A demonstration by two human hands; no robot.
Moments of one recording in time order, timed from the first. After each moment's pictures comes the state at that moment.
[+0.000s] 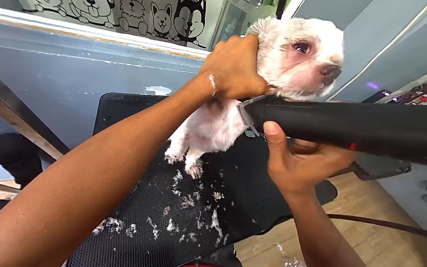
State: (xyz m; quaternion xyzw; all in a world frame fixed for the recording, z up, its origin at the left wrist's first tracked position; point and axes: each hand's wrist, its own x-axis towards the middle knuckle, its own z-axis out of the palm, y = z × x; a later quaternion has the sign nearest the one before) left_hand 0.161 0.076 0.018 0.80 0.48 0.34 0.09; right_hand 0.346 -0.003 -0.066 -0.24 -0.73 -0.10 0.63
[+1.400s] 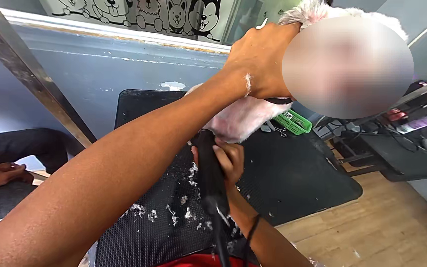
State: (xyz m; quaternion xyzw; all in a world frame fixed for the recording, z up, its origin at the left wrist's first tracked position) left_hand 0.169 0.055 0.025 0.82 0.49 0.29 -0.01; right_hand 0.253 -0.031 -0.197 -0.28 -0.74 -0.16 0.59
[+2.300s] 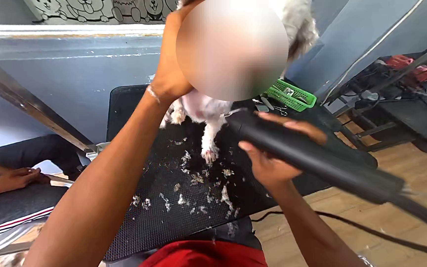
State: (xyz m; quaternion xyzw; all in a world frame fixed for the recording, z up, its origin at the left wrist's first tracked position) left_hand 0.140 0.044 -0.040 0.70 0.24 0.65 0.17; right_hand 0.367 -0.029 -0.150 -0.13 -0.71 0.09 0.68
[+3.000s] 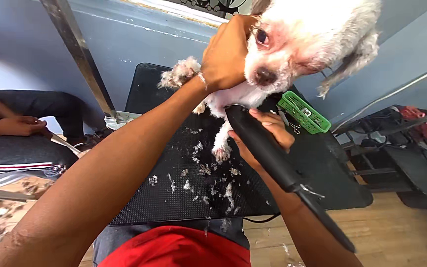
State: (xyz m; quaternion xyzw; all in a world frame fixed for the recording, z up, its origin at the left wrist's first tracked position) left_hand 0.124 0.029 -0.055 0.69 0.45 0.55 0.10; right_hand 0.330 0.019 -0.173 -0.02 -0.80 -0.03 0.60
